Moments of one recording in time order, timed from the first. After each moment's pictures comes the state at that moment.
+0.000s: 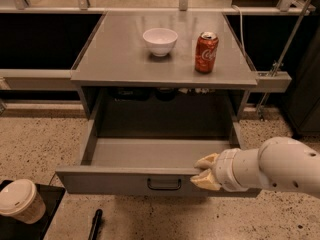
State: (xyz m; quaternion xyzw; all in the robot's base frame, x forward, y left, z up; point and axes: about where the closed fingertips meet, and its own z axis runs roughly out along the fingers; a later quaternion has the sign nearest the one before) arm 0.459 -0.130 0.683 -0.50 0.79 0.10 0.33
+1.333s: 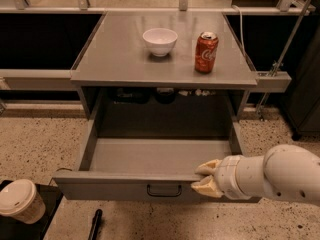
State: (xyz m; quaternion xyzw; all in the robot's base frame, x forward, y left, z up) arm 0.441 -0.130 0.682 -0.50 0.79 0.10 0.33
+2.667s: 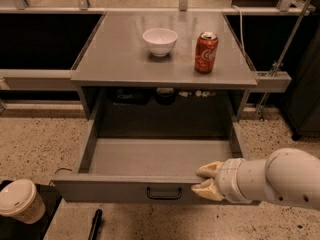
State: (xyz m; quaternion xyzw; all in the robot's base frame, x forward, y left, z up) arm 0.433 -0.129 0.682 -0.50 0.79 0.11 0.34
